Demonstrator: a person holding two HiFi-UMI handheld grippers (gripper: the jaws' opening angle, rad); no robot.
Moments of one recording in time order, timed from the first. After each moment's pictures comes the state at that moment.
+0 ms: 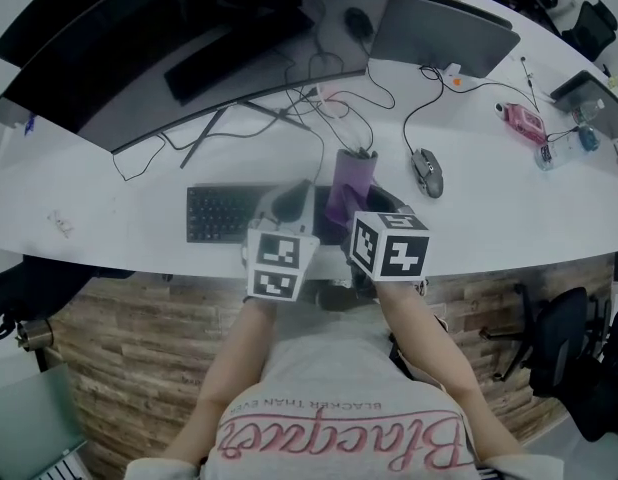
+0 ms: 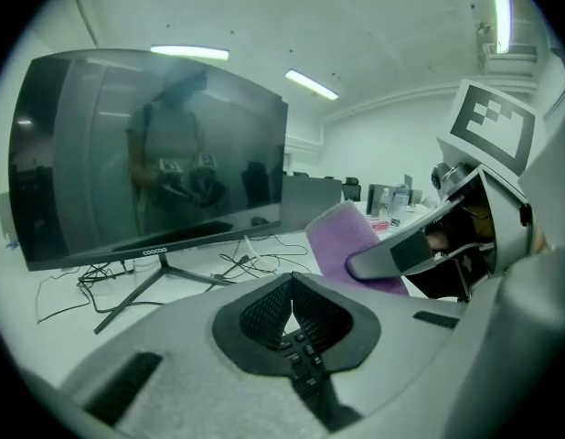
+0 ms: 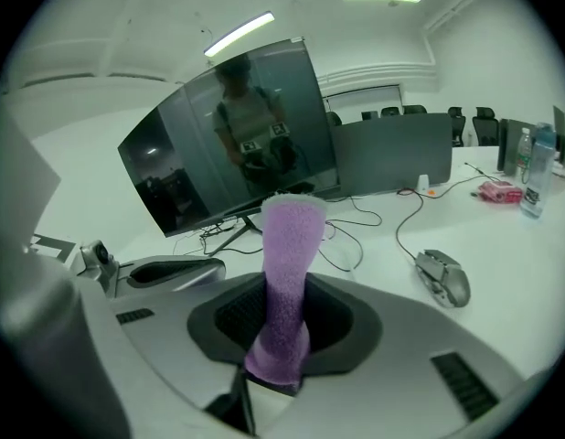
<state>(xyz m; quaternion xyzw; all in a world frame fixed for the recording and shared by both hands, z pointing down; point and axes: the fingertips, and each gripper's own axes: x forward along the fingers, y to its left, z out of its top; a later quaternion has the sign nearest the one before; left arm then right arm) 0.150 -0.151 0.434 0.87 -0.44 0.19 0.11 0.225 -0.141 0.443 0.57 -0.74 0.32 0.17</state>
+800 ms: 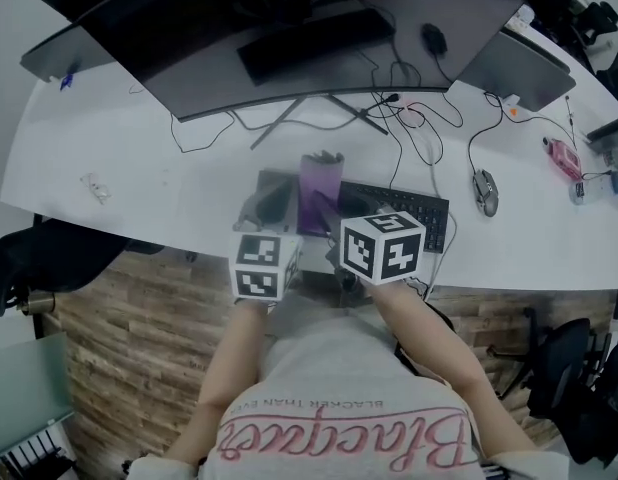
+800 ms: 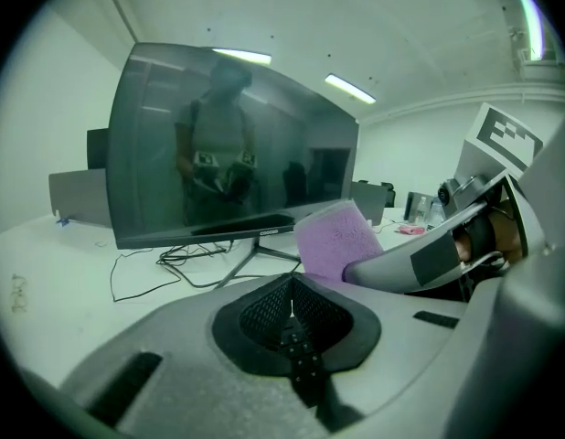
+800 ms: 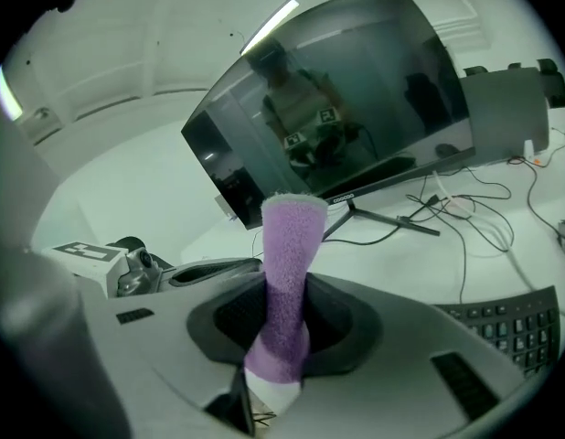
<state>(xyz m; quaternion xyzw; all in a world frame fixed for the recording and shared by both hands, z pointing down) -0.051 -0.150 0.435 0.82 -0.52 0.17 0.15 -0.003 -0.139 0.438 0.40 -0.84 0.35 0.13</state>
